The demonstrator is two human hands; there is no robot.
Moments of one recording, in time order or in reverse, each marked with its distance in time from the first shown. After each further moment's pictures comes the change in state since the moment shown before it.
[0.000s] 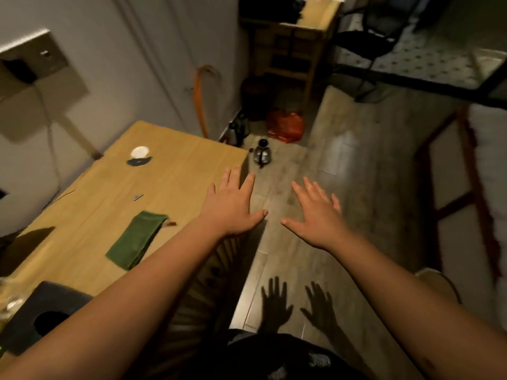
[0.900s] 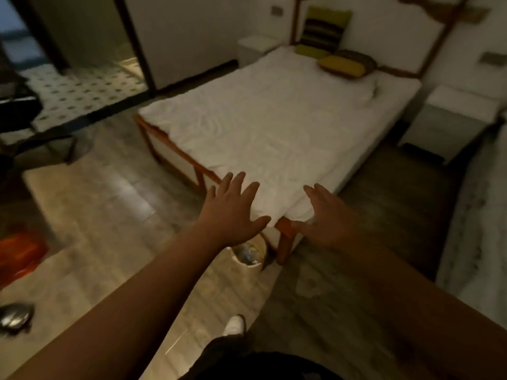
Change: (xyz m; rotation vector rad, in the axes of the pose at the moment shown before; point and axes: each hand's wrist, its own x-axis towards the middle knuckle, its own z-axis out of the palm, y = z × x) left_hand 0.035 0.612 0.029 0.035 -0.014 1.229; right_hand -0.422 0.365 -0.139 0.170 0.367 1.234
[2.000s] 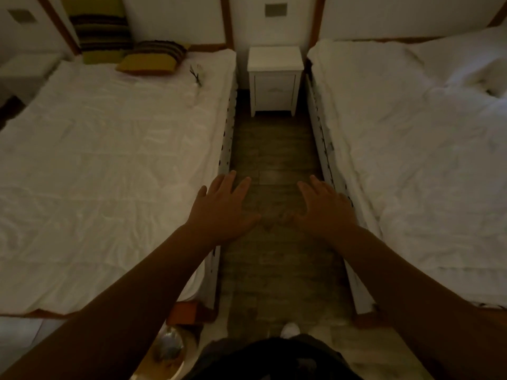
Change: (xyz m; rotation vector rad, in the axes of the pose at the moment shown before) left_hand 0.380 0.329 0.083 0.028 -0.240 0.644; right_hand 0.083 0.379 -0.121 -0.165 0.123 0.656
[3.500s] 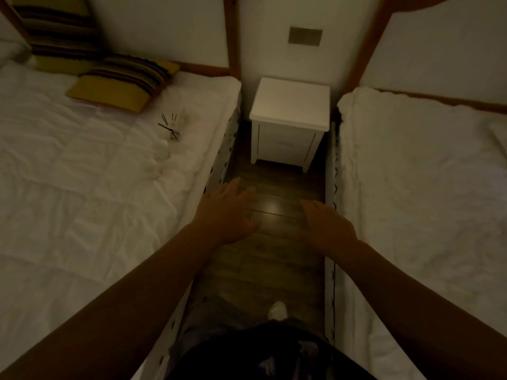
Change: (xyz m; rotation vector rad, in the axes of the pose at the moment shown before) left_hand 0.786 -0.117 -0.059 -0.089 -0.048 -0.104; right_hand 0.776 0.181 -0.112 0.075 -0.301 -0.095
